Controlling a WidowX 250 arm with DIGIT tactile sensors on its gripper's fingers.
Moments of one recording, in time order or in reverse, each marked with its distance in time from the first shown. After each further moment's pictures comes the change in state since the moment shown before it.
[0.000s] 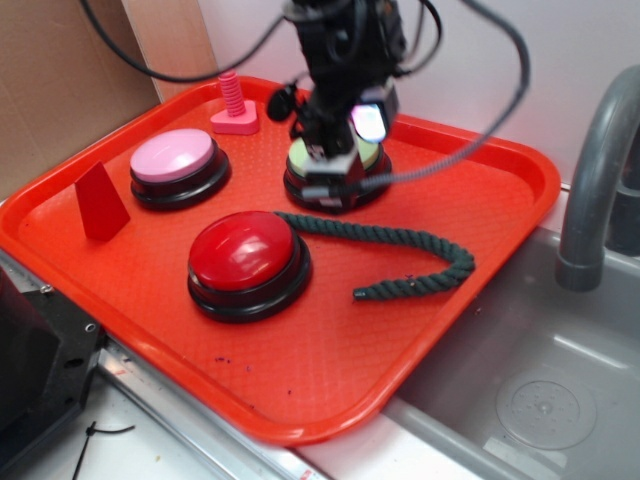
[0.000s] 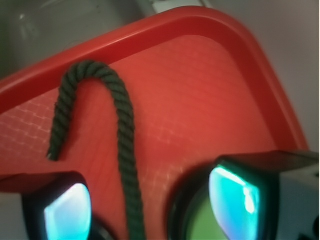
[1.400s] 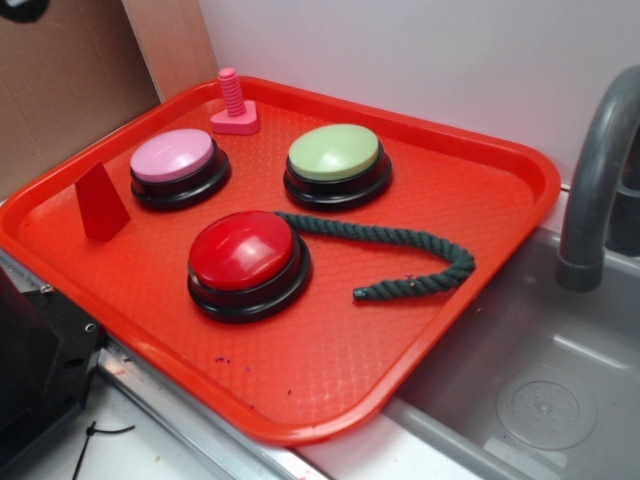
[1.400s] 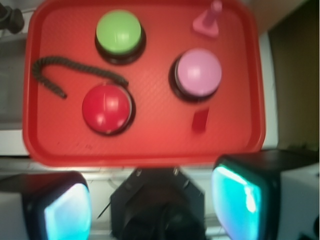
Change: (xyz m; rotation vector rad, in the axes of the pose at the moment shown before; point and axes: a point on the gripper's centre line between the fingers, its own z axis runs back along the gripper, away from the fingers) arm -0.108 -0.085 0.182 0.104 0.089 1.099
